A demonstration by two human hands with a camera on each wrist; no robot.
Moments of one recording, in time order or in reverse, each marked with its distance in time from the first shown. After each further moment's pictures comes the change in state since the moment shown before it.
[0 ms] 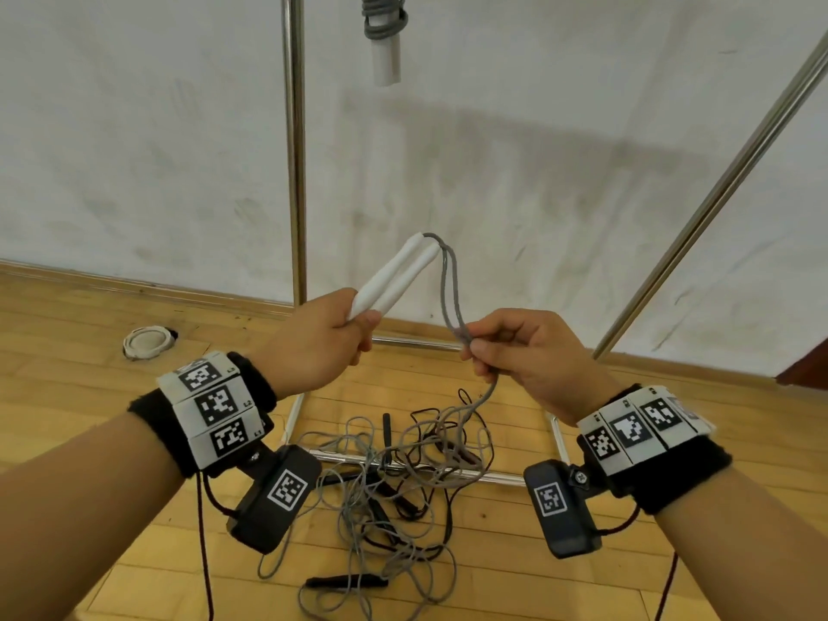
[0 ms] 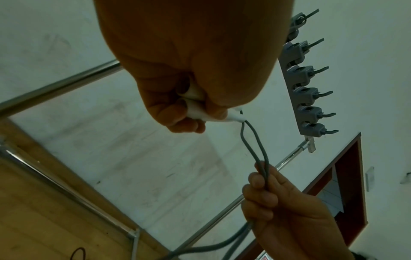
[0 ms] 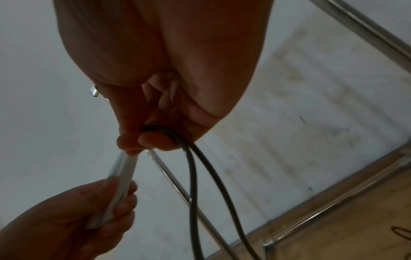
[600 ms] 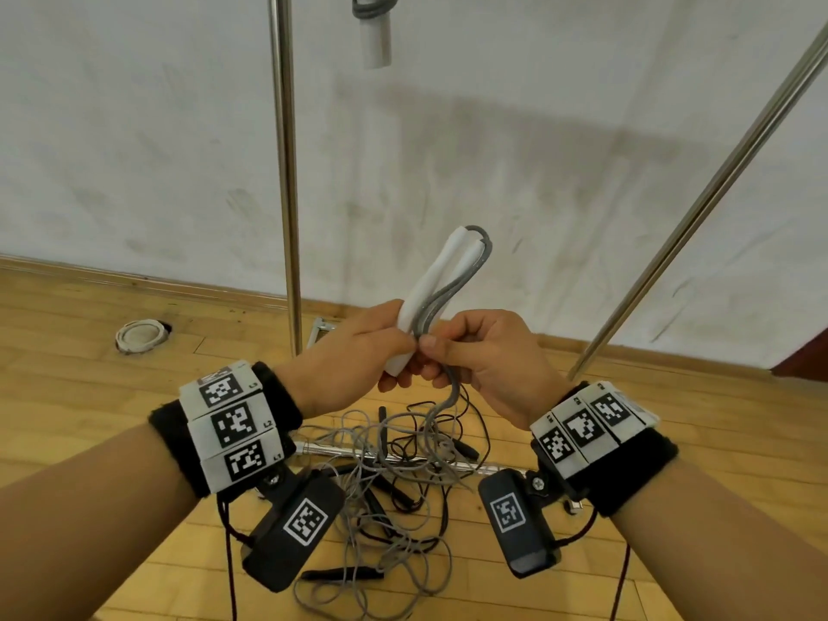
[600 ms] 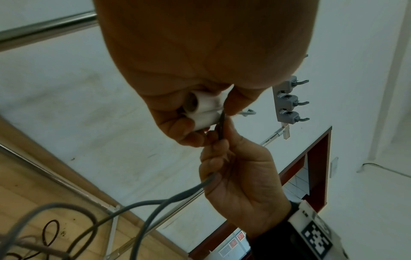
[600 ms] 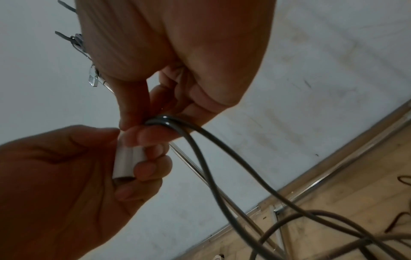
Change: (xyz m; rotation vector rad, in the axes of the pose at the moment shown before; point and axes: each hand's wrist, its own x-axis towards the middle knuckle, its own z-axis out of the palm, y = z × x) left_hand -0.014 0.031 0.029 -0.419 -0.294 0.039; right_hand 0.007 0.001 0.037 0.185 0.032 0.107
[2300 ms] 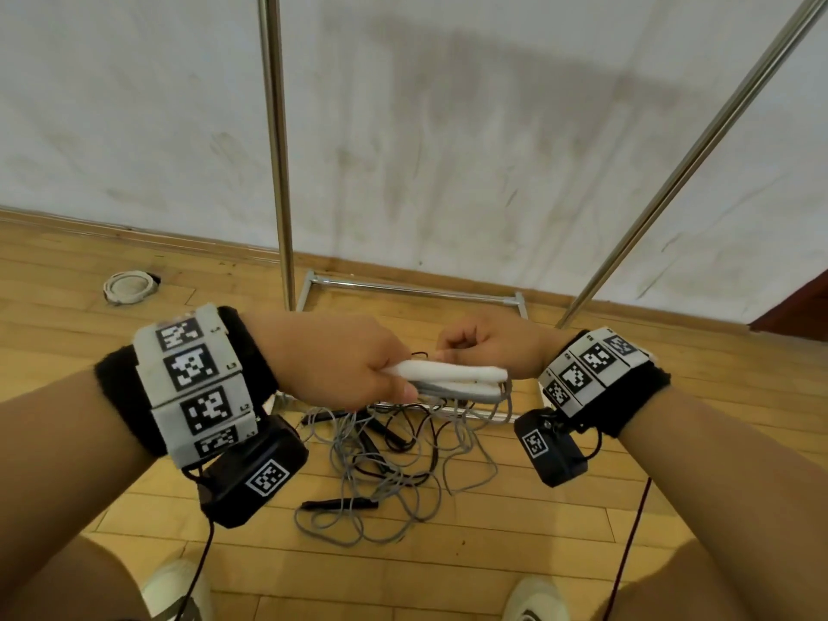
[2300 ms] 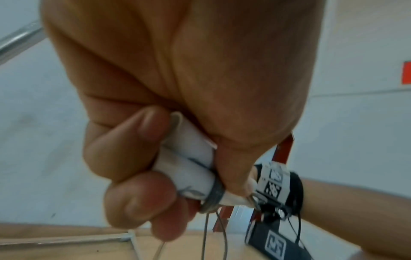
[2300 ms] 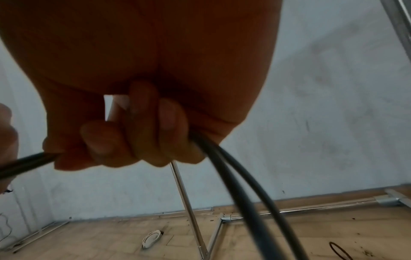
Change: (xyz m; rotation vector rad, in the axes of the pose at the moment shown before) left_hand -0.032 0.003 0.005 0.939 -0.535 -0.107; right_hand -0.008 0.024 -0.038 -0.925 -0.539 0.058
